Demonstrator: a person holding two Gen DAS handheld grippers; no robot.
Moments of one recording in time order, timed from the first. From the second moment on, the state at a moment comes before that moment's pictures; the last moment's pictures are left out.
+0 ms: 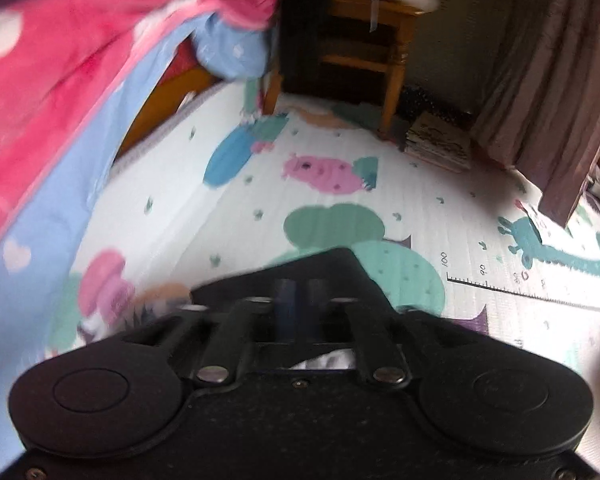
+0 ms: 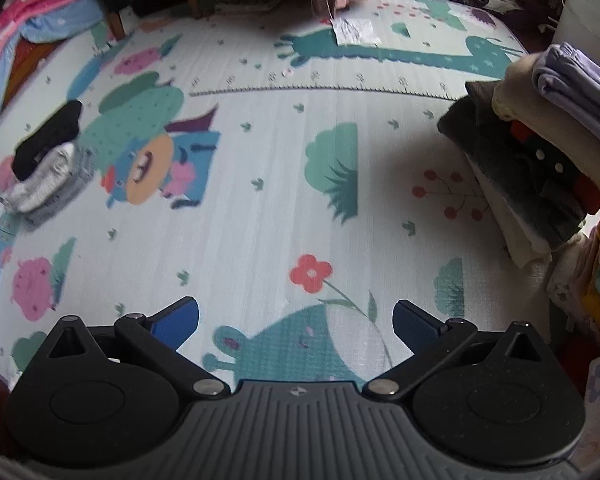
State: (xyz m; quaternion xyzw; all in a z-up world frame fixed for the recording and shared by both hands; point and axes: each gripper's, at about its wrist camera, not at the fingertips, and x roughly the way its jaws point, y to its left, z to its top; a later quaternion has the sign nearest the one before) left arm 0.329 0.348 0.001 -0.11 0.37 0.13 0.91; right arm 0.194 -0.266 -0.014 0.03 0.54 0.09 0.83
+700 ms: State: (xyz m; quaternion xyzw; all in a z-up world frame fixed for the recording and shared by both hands) left arm 0.356 0.375 -0.105 -0.06 0.41 0.17 0.90; right arm 0.201 -0.290 -0.045 0.07 0.59 0.08 0.80
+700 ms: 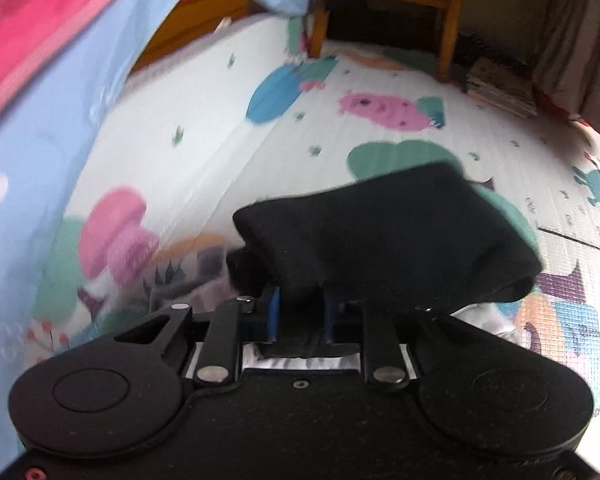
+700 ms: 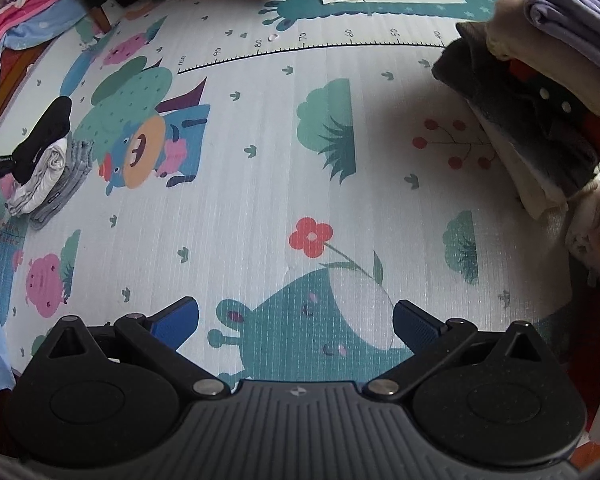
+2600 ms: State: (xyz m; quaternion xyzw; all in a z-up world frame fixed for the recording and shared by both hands) left arm 0.136 0.023 -0.028 0.21 0.45 -0.13 0.86; right arm 0.160 -0.273 0.016 -0.18 0.48 0.12 0.85
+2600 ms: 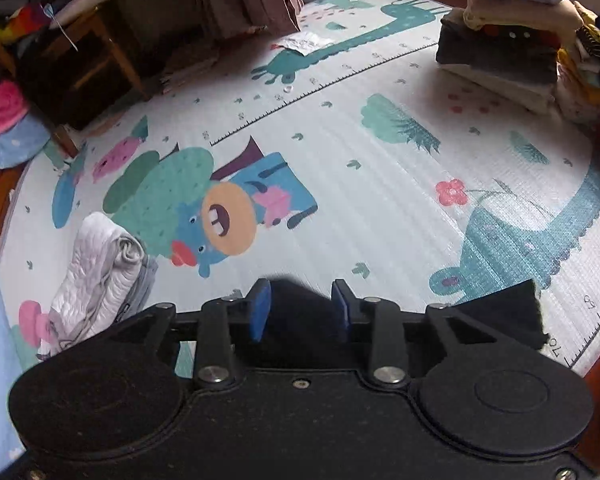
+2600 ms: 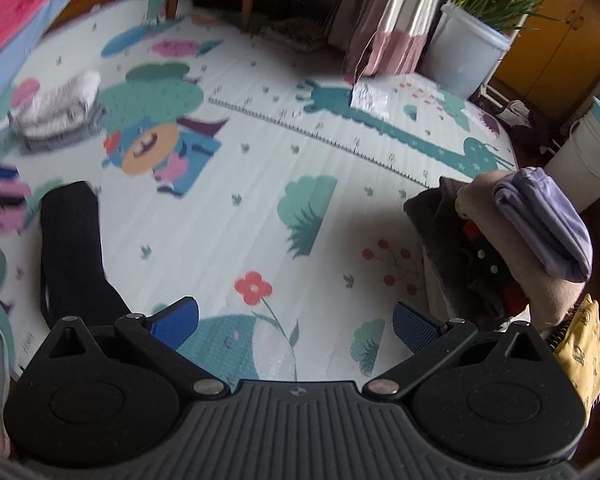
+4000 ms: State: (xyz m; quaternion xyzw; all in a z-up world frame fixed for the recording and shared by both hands) left arm 0.258 0.121 -0.181 0.15 0.54 -0.25 0.79; right arm 0.134 -0.215 -0.225 -0.19 0.58 0.38 0.70
